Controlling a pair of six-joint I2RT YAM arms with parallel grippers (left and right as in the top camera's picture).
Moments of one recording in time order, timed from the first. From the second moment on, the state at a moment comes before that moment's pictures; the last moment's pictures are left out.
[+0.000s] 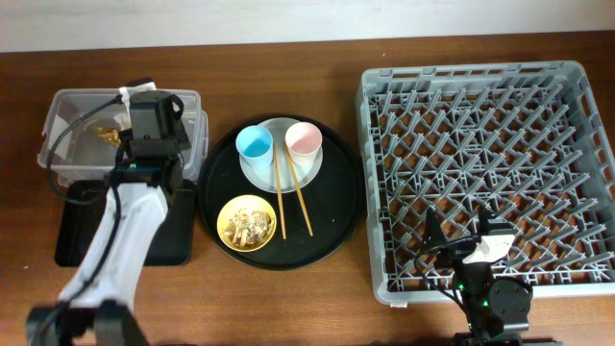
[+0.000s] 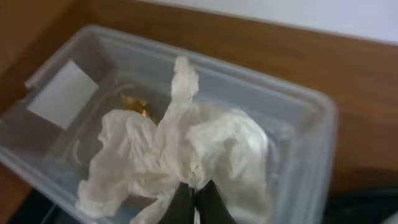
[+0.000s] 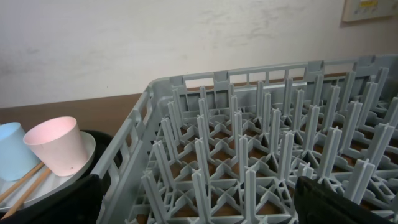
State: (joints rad) left arm -0.02 1.55 1.10 -0.24 -0.42 -0.18; right arm 0.01 0.02 0.01 -0.07 -0.05 0.14
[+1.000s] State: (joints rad) left arm -0.42 1.07 1.07 -1.16 0.21 -0.30; right arm 0.01 0.02 0.01 -0.08 -0.05 0.14
